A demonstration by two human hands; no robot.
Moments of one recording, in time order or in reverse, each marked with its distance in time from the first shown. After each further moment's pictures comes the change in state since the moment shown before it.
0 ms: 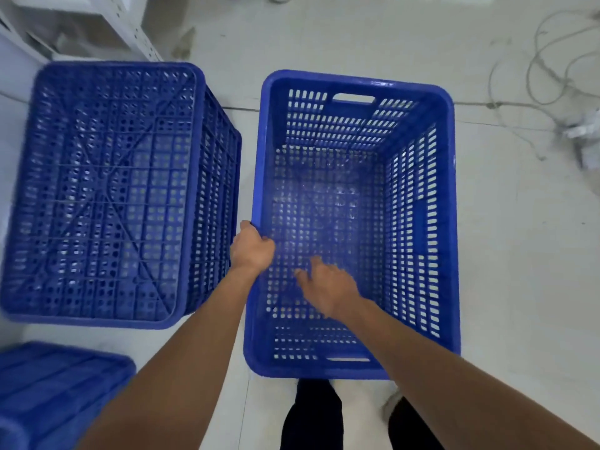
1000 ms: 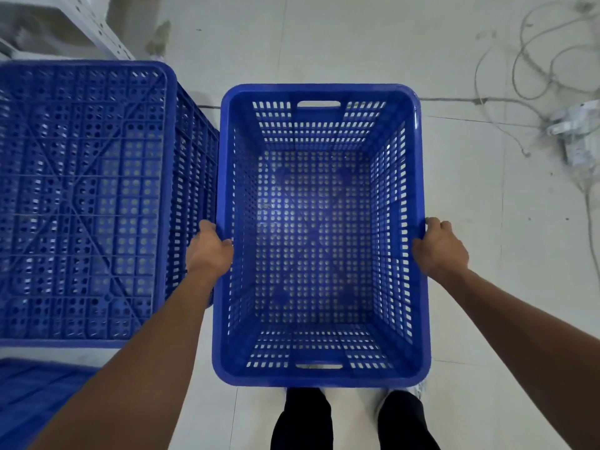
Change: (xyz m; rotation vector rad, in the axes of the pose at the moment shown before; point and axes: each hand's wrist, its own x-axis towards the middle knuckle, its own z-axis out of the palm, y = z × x) left_hand 0.049 -0.026 -0.010 0.206 0.052 -0.005; right_hand 0.022 0.176 -0.111 -0.014 0.466 0.404
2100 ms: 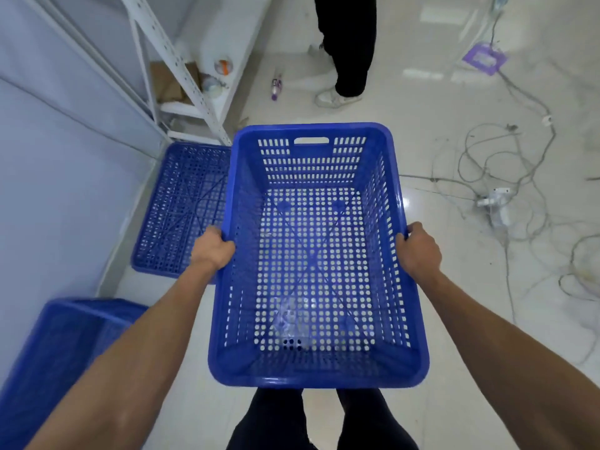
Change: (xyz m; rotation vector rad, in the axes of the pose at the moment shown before) left_hand -0.331 0.052 -0.247 -0.130 0.109 -0.050; right_hand -0.236 0.029 -0.298 0.251 0.121 -0.176
